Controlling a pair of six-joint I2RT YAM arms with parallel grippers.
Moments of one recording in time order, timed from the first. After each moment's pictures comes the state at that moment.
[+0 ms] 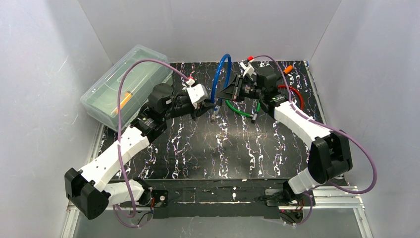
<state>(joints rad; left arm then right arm) -0.64 1.16 1.08 -0.05 0.54 0.30 0.47 1.51 1.17 0.09 -0.70 0.78</state>
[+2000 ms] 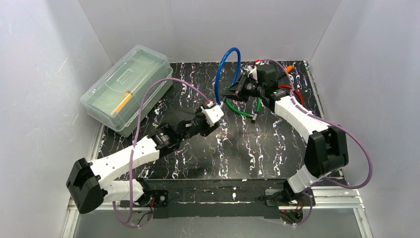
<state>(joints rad) -0.88 1.16 0.87 0.00 0.00 0.35 0.40 1.58 1.24 -0.13 -0.56 0.95</state>
